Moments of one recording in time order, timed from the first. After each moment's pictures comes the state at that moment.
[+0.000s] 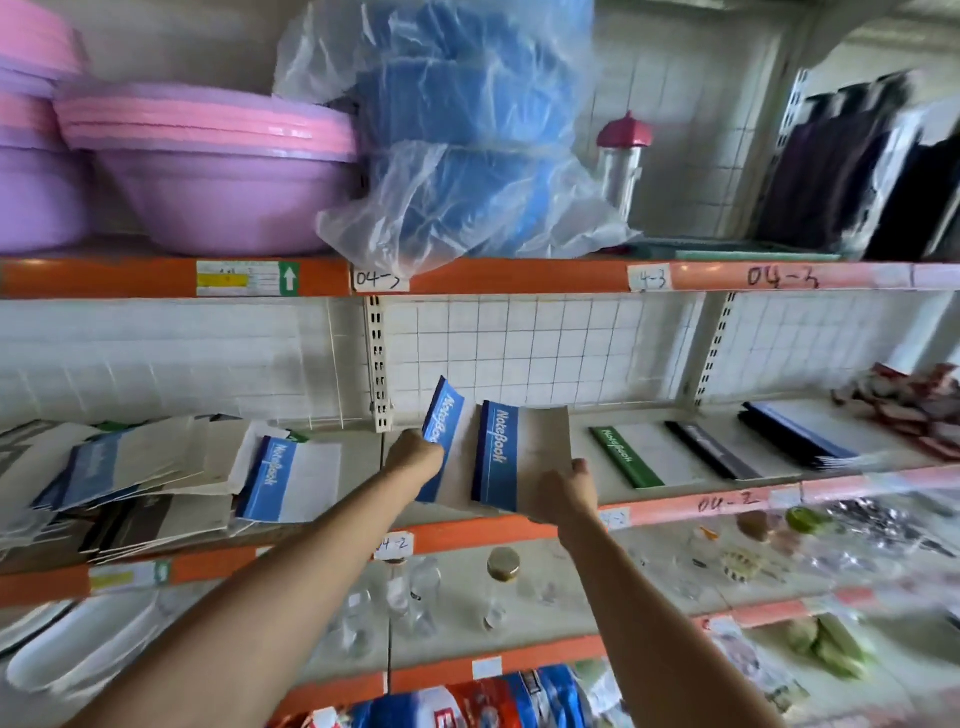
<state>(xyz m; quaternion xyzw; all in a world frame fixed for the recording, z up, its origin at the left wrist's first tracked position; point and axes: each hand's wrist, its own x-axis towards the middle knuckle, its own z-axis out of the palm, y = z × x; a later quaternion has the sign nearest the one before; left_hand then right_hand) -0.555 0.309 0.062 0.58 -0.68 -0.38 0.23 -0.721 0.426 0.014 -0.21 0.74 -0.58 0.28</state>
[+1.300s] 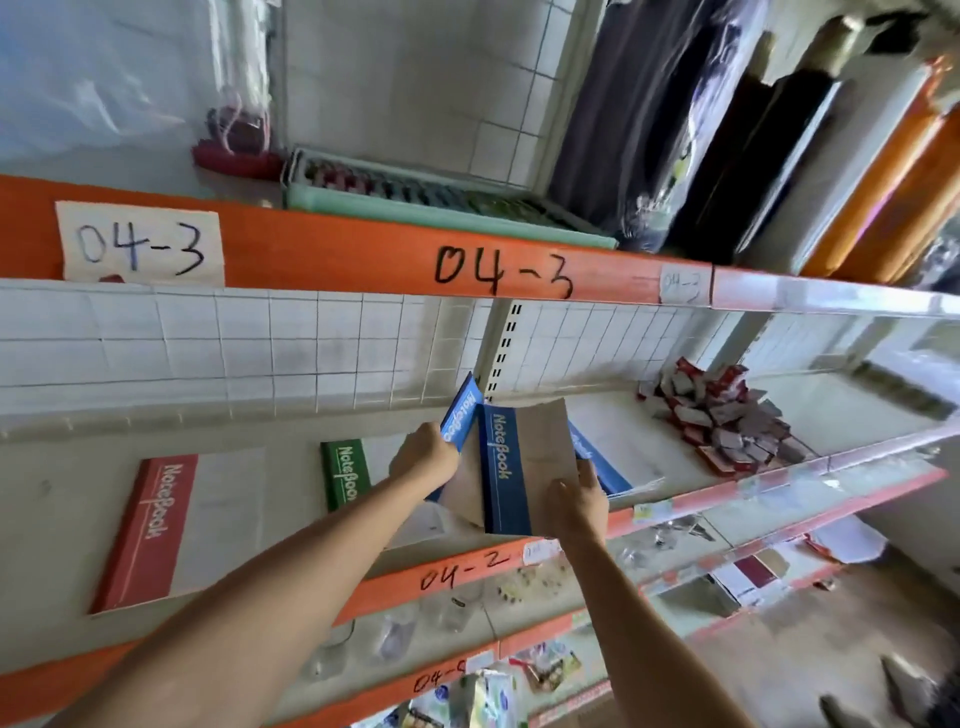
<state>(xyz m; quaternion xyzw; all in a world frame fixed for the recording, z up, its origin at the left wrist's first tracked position) -1.059 0.354 0.002 0.48 -0.78 -0.37 0.14 -1.159 0.524 0.010 -0.15 0.86 -0.48 0.09</state>
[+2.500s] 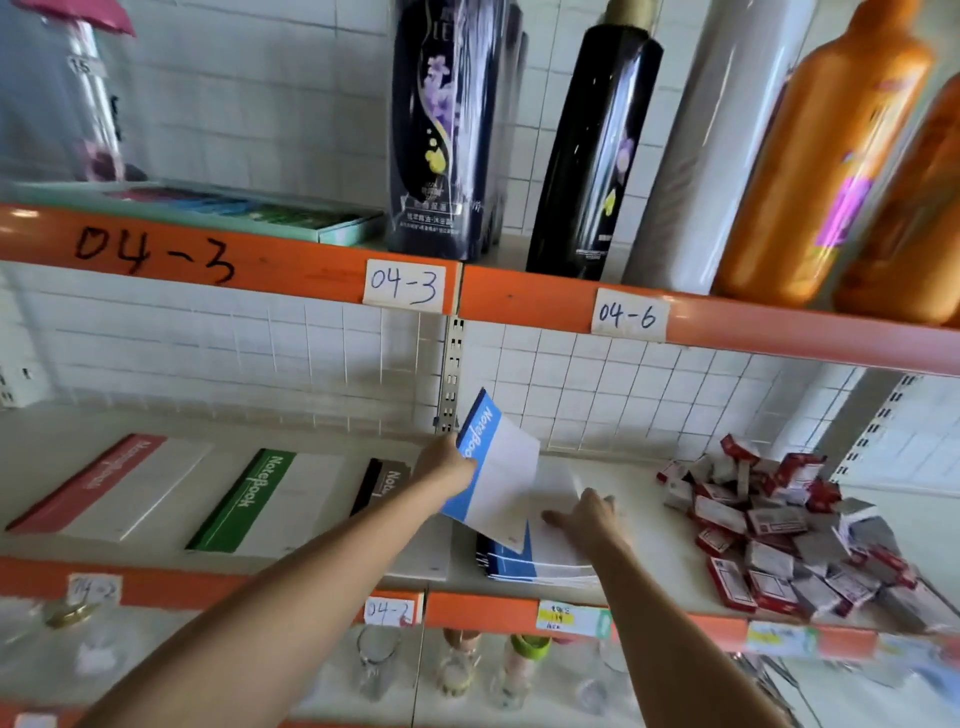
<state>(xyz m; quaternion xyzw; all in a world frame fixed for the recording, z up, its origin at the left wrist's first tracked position) -1.266 0.446 0.037 0.58 -0.68 -0.37 0.25 -1.456 0.534 -0.009 -0.40 0.89 -0.18 0.15</state>
